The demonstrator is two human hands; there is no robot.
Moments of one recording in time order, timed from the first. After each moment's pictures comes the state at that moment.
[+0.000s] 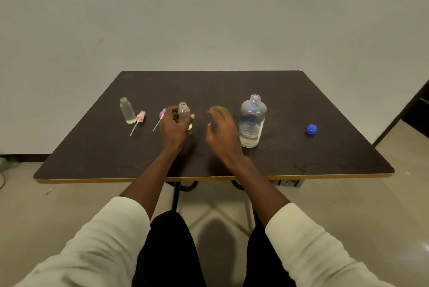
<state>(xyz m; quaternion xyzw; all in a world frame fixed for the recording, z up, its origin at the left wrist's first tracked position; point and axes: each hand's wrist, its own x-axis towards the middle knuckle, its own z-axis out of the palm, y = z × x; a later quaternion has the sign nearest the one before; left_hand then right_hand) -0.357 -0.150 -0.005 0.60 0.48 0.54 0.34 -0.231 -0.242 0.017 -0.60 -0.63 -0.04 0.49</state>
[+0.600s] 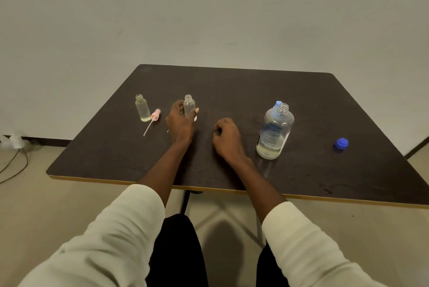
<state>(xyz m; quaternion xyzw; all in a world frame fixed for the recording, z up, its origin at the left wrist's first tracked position) -0.362 -0.098 -0.010 0.53 0.55 0.57 0.31 -0.237 -0.167 -0.023 -0.68 -0.61 0.11 0.39</state>
